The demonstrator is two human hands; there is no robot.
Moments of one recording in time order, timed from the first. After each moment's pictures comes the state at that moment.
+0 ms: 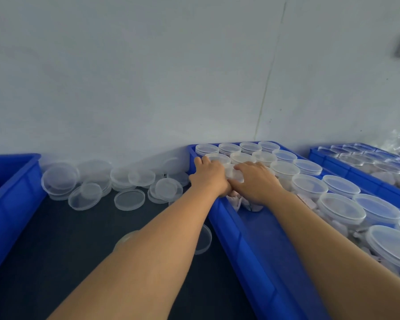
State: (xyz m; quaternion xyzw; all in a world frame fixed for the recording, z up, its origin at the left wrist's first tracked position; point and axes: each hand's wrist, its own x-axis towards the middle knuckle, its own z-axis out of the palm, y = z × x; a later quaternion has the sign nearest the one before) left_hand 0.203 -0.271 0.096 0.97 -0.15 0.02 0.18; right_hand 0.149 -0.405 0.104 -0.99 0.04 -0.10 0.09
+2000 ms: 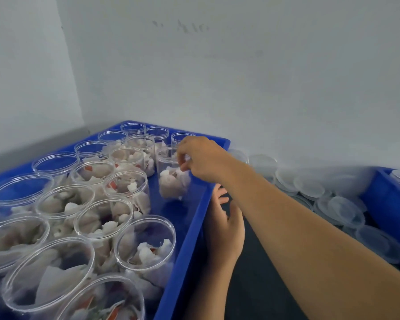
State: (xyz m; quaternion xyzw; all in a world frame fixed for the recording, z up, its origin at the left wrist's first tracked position) left_hand 0.083 0.059 -0.001 0.64 0.13 0.34 0.67; right_hand 0.173 0.102 0.126 -0.88 -0.46 -0.06 0.13
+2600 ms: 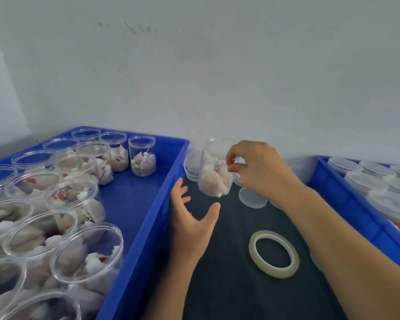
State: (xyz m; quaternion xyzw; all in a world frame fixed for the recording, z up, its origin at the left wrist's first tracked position) left_hand 0.089 0.050 -0.016 0.71 0.10 0.32 0.62; right_hand 0.165 -0.091 0.137 -0.93 -0.29 -0.17 0.17
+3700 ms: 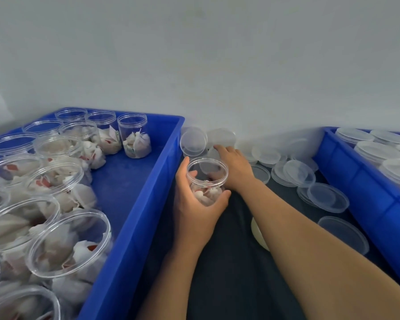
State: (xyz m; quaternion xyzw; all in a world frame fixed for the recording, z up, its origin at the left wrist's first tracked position) left_hand 0.095 0.042 -0.029 0.74 0.04 0.33 0.58; right_hand 0.257 -0.056 0.006 -0.96 -0.21 -0.09 0.15
